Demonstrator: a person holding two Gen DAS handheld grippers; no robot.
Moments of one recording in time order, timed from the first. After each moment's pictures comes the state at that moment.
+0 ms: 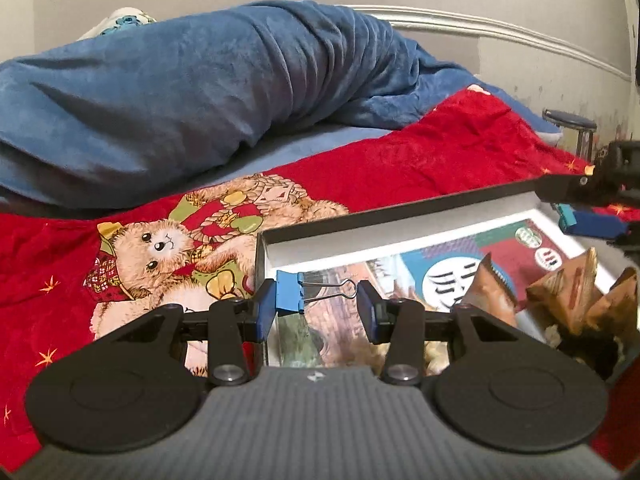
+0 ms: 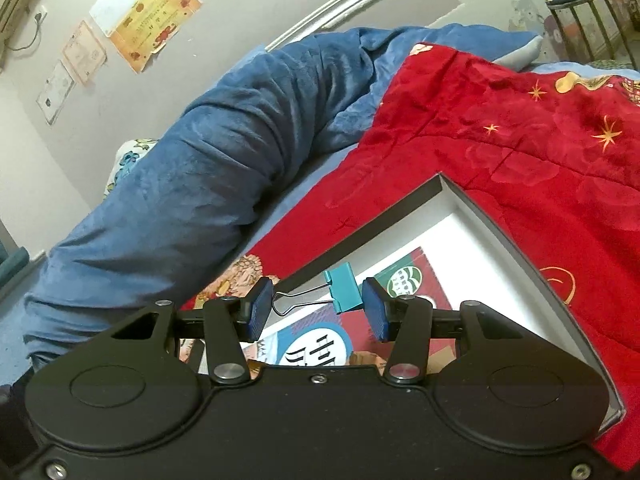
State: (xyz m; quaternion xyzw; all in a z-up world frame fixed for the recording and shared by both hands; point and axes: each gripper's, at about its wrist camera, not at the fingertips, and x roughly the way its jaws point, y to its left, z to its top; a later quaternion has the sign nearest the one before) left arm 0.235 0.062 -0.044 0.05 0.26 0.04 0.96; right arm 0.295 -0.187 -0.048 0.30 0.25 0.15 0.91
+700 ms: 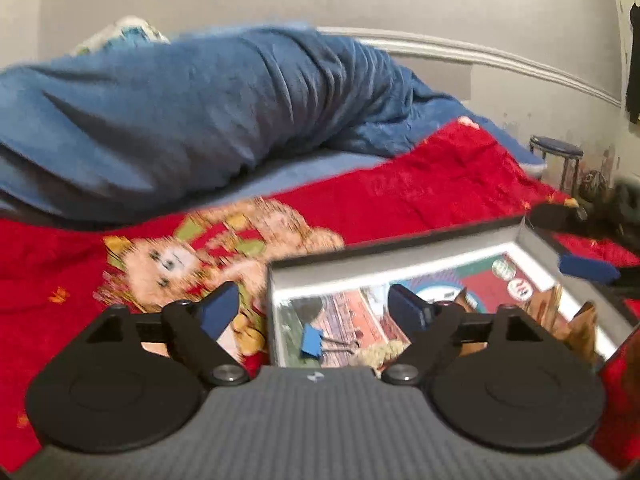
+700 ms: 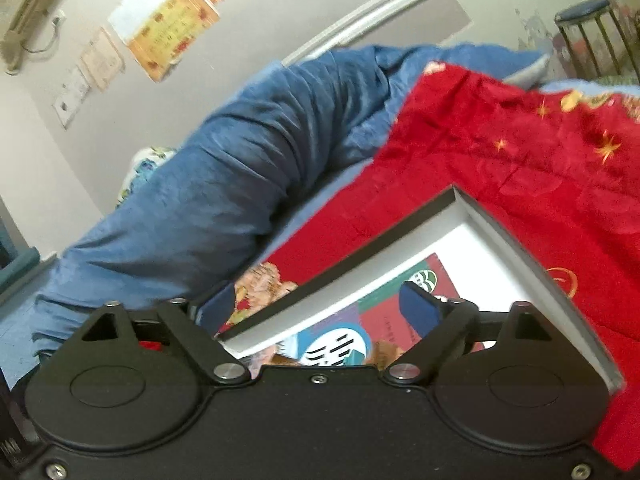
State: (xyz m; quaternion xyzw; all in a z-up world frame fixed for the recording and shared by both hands) left arm 0.206 0.071 0.000 0.03 0.23 0.02 0.97; right arm 0.251 -0.184 -0.029 0.29 0.20 0.16 0.92
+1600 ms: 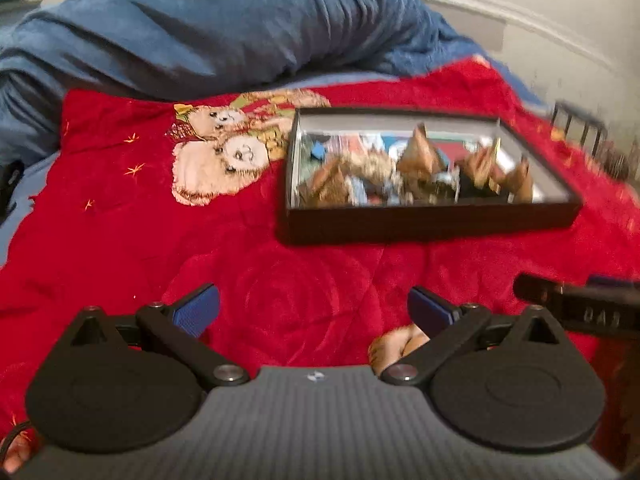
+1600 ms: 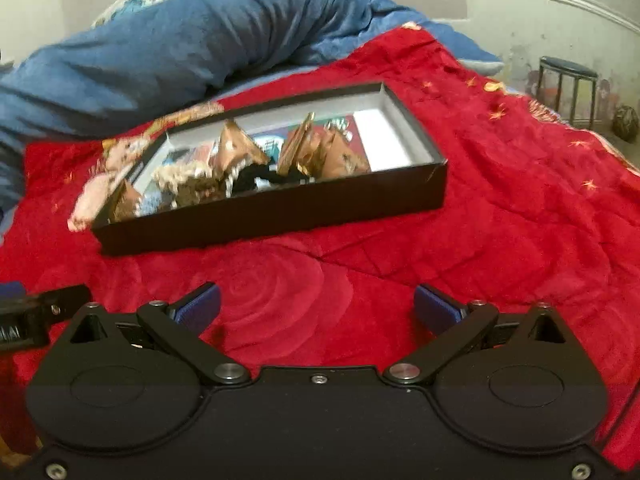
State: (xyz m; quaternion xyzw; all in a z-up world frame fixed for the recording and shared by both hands) left arm 0.062 0.033 -0.043 -0.01 0.34 0.09 0.94; right arm 0.113 -0.164 -0.064 0.06 0.35 0.10 0.93
